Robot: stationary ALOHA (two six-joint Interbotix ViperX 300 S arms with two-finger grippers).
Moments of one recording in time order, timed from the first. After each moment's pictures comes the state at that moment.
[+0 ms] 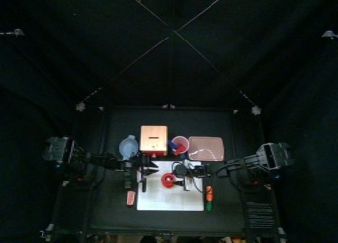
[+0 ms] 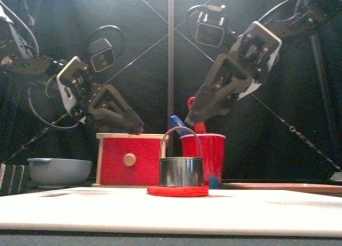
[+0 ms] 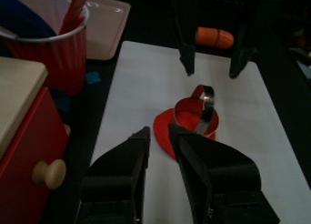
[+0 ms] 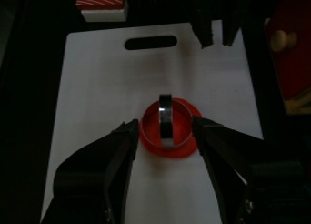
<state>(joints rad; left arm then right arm) -0.04 -0.05 1.03 -0.06 -0.65 -0.08 0.08 -0.21 0.85 0.15 -0.07 0.04</state>
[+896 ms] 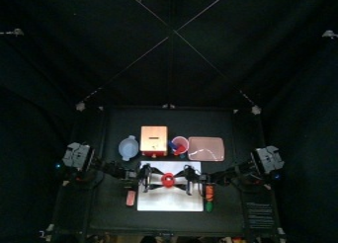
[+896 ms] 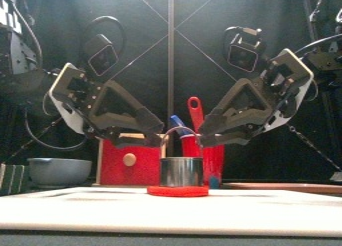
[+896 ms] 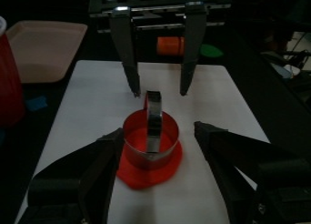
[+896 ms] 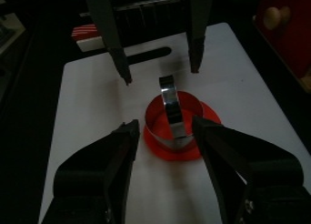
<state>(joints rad) -0.17 0.25 0.93 -0.17 -0.98 0.01 0.23 0.10 0.93 0.42 -0.71 -0.06</state>
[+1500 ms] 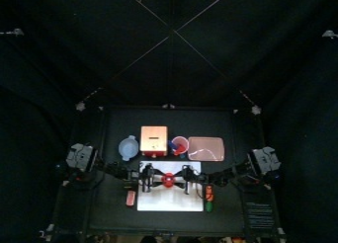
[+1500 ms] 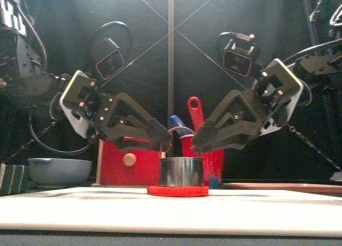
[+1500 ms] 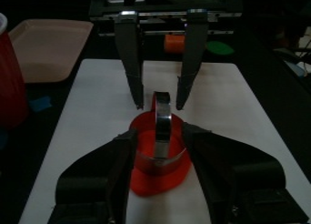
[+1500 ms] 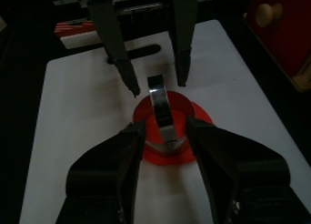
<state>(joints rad) -0.17 0.29 0.91 -0.18 -0.97 0.01 0.23 0.14 0.90 0.45 -0.71 -0.07</state>
